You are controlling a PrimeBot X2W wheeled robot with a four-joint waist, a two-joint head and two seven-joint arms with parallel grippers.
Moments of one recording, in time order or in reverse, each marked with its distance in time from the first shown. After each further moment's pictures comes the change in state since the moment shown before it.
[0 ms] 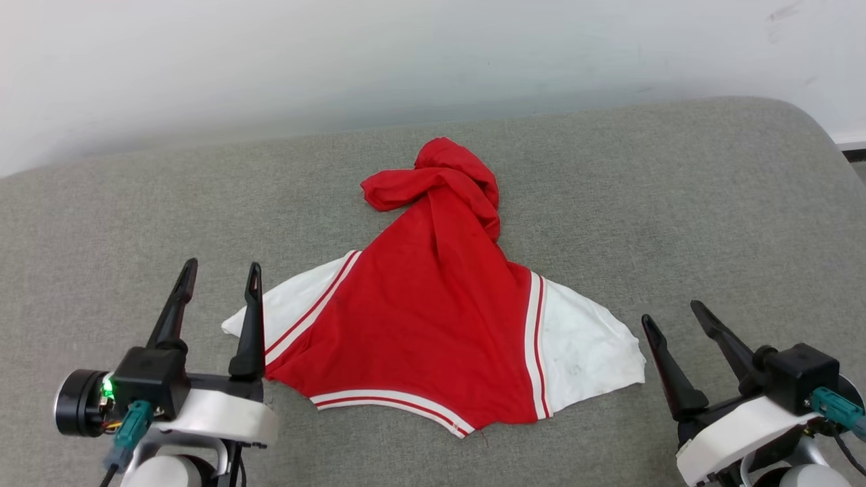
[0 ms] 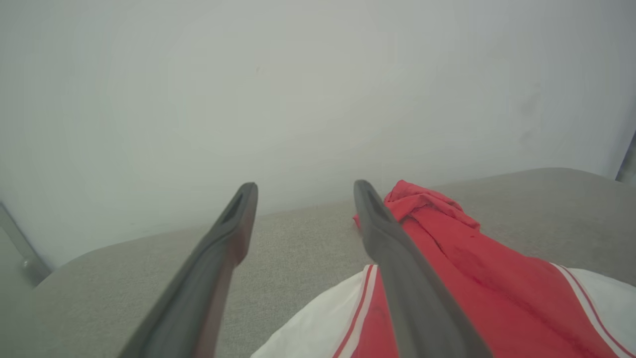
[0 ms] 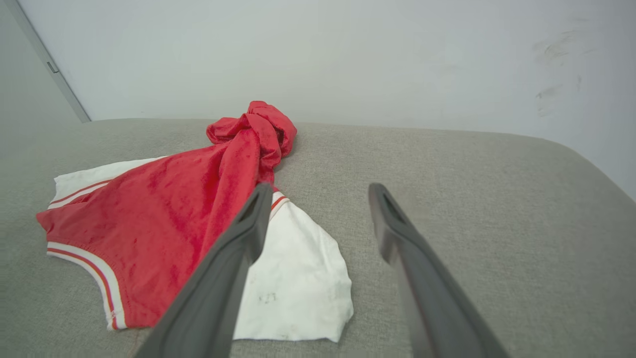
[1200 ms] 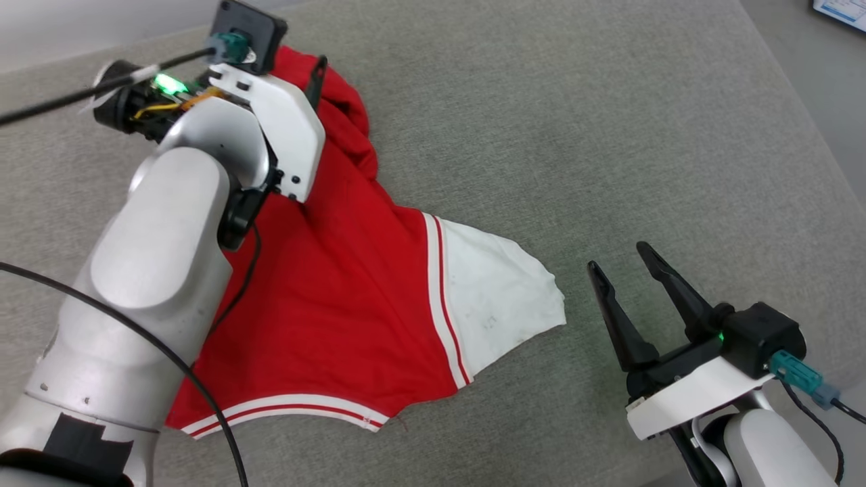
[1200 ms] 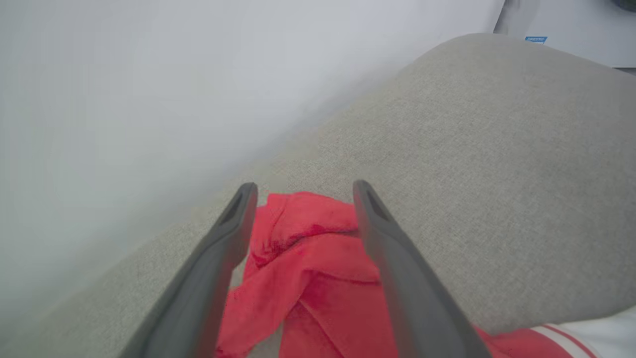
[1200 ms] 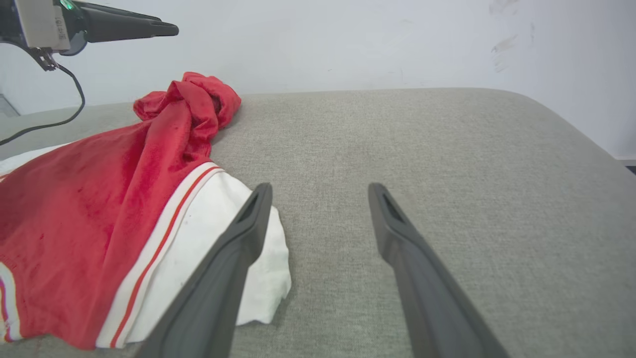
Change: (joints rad) left arm -0.836 -0.081 -0.192 0.546 0.043 -0.255 0.527; right arm -0.175 0.029 0.138 0.093 0.027 0.000 -0.156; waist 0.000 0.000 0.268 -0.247
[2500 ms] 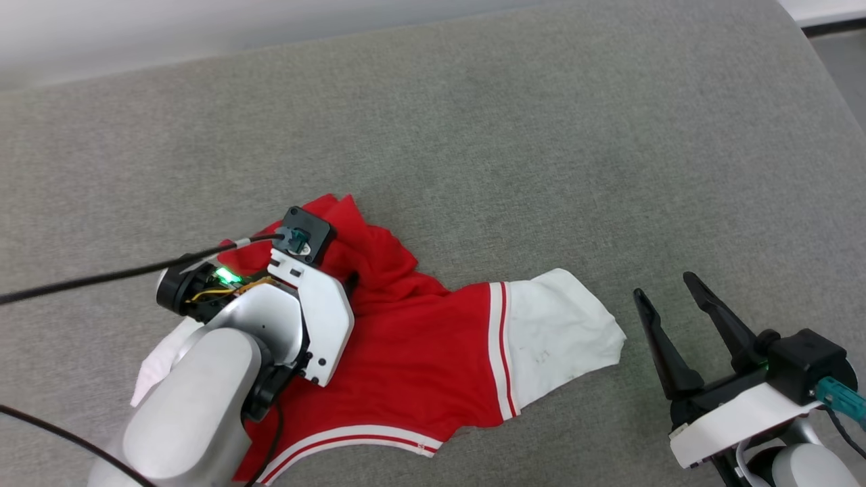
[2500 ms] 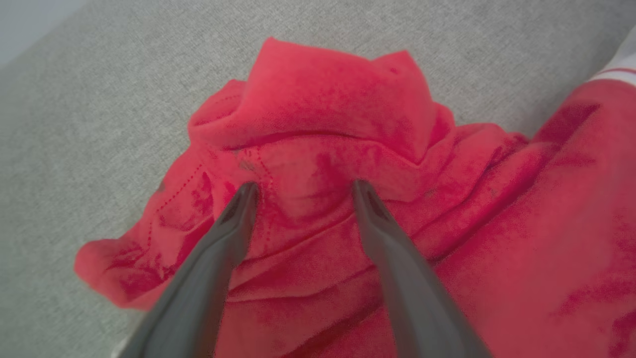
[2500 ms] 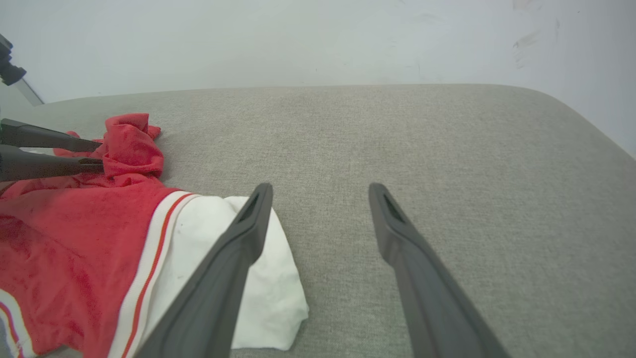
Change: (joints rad) left arm 0.430 0.067 -0.049 -0.319 -0.046 0.022 0.259; right arm 0.122 -0.058 -0.087 -0.101 0.013 0.000 0.076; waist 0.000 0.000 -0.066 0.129
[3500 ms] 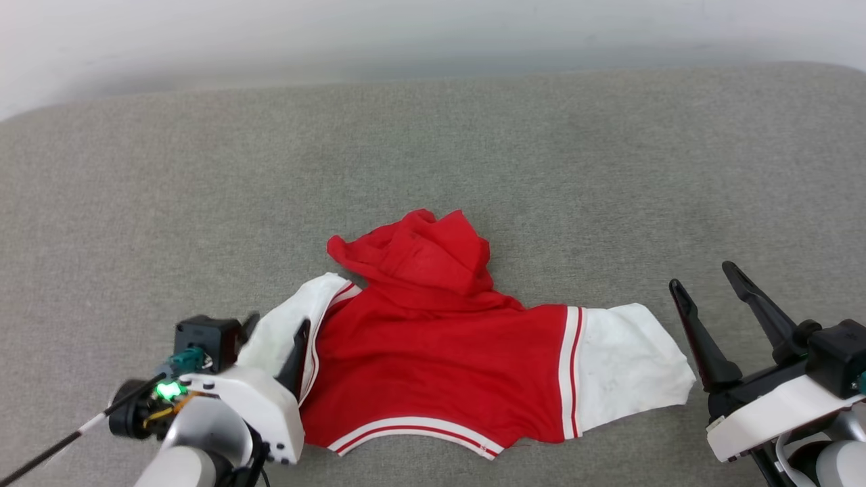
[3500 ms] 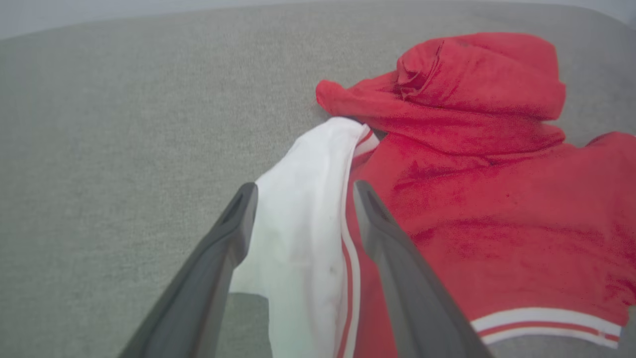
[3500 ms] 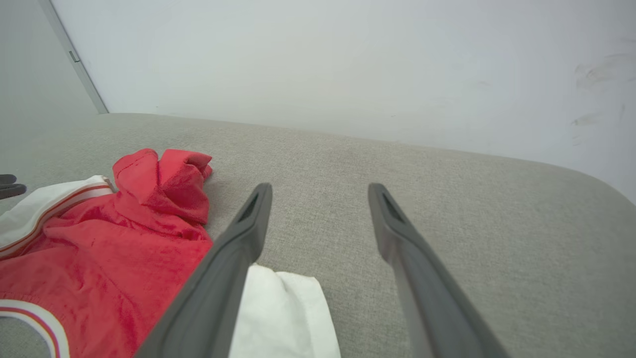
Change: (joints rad) left arm 0.388 -0.013 0.204 -0.160 -0.101 0.132 -0.334; right arm 0.016 -0.060 -0.055 -0.067 -0.003 0.000 0.057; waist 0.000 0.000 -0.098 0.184
